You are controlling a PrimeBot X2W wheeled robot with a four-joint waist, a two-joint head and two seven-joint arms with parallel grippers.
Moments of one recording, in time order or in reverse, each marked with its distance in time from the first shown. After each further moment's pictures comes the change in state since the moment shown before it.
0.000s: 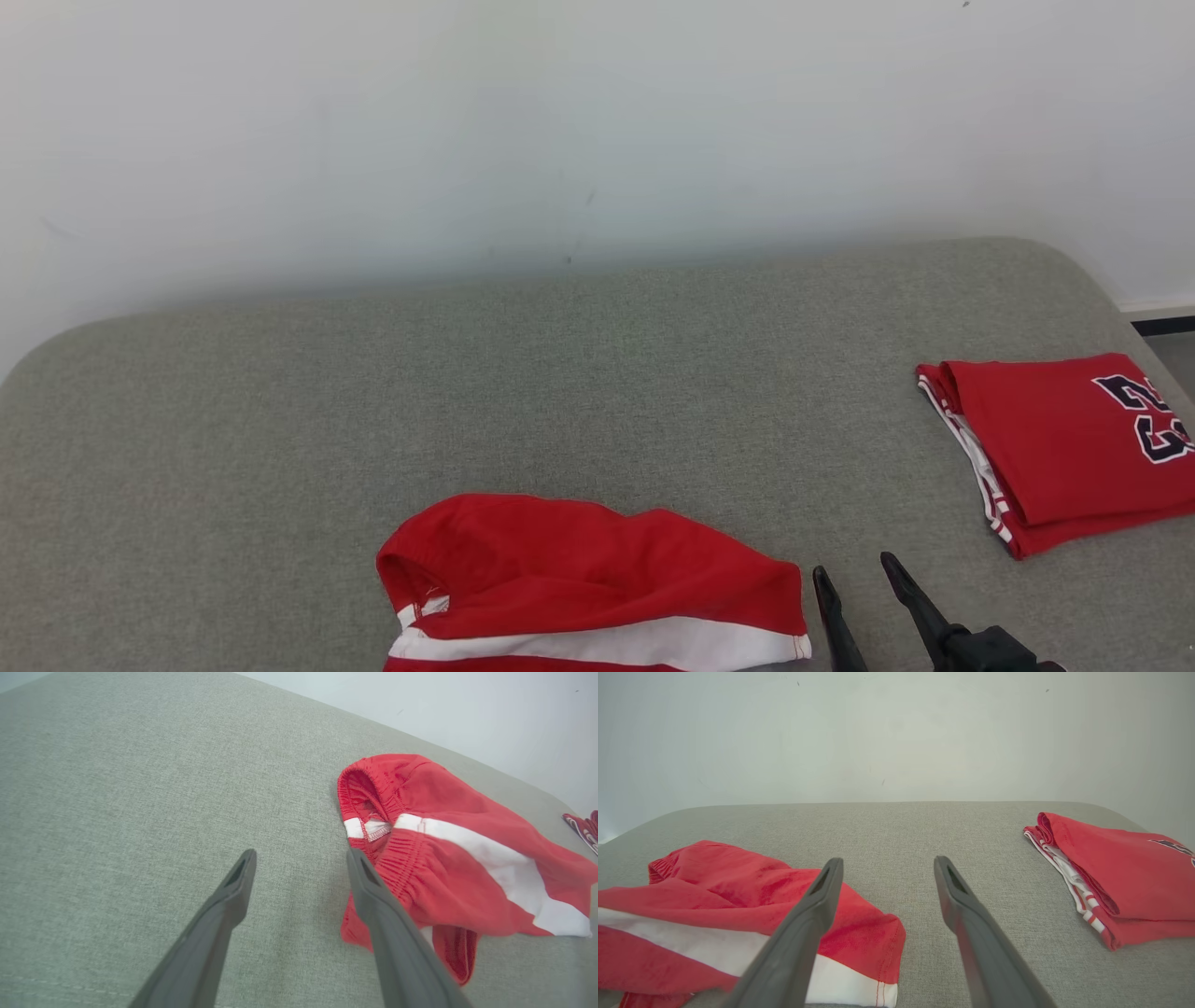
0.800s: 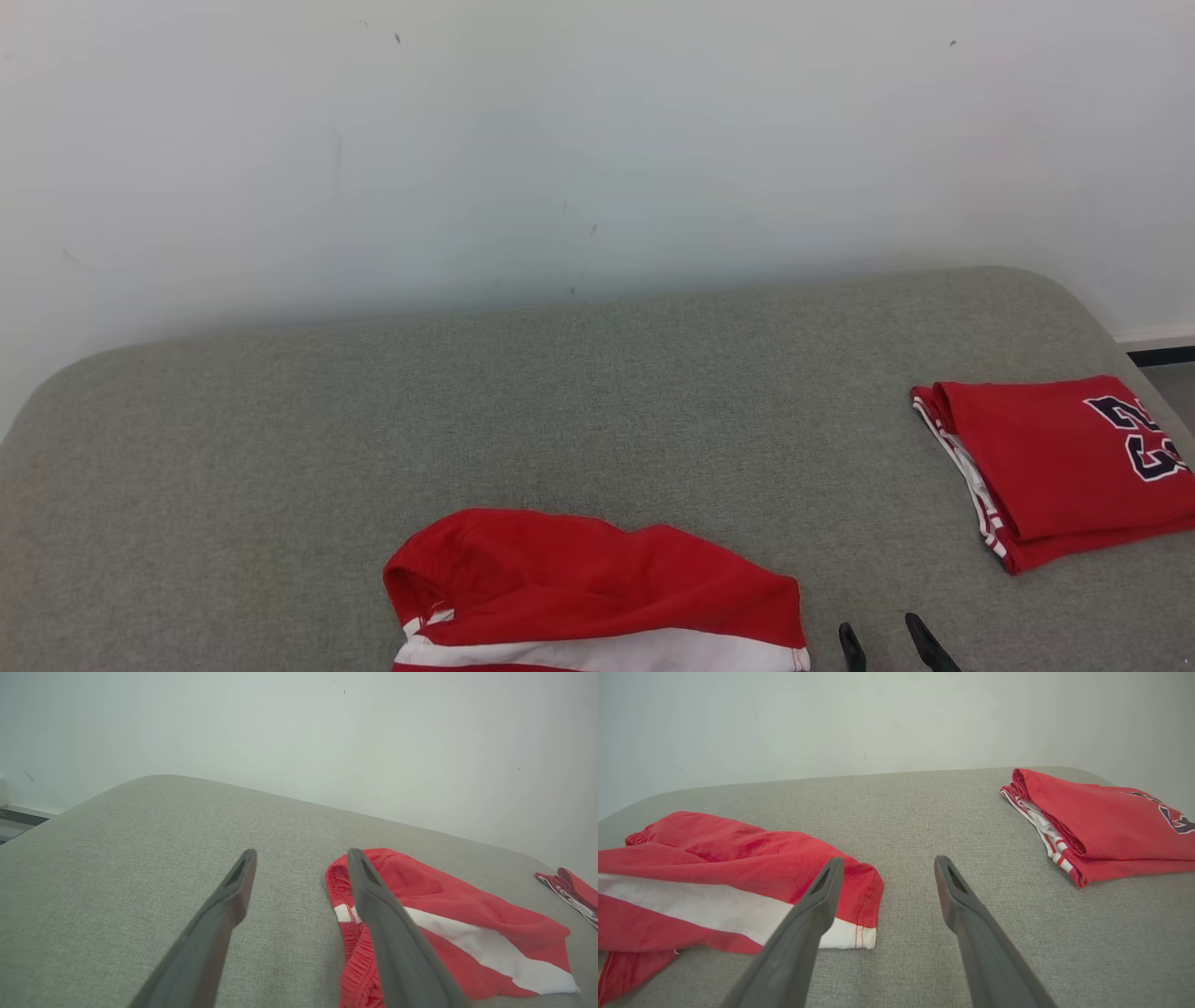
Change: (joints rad) left arm 0.050 -0.087 0.165 -0.103 0.163 -0.136 -0.165; right arm 0.052 0.000 -0.046 0.079 0.017 0.000 -0.007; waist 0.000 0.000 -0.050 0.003
